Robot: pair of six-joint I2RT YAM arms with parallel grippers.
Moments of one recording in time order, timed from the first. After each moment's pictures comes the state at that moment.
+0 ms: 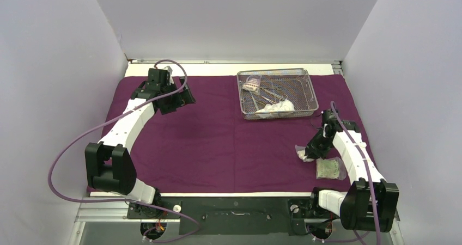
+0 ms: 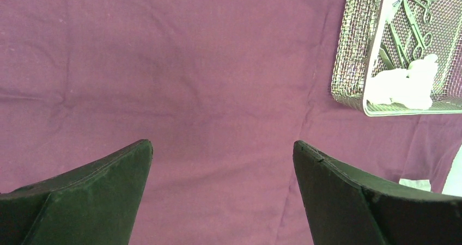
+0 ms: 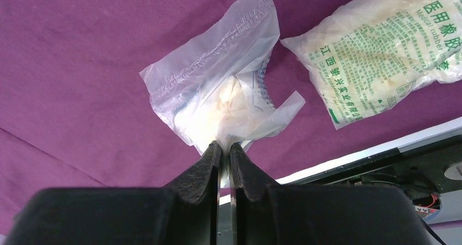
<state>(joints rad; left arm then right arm) -0.17 1.51 1.24 -0.59 0.14 -0.53 -0.07 1.16 0.80 -1.02 -0.06 0.70</state>
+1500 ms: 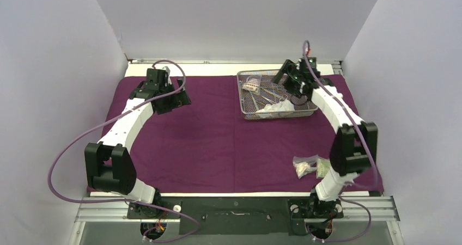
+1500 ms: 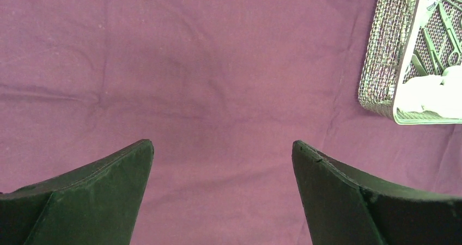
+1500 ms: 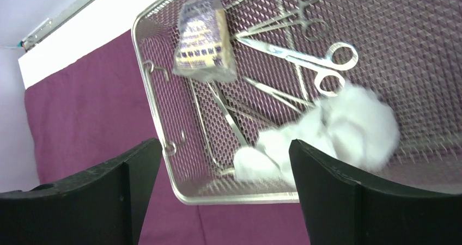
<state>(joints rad) -0.15 1.51 1.24 -0.61 0.08 -0.48 0.14 1.63 1.34 -0.41 -0.13 0.65</state>
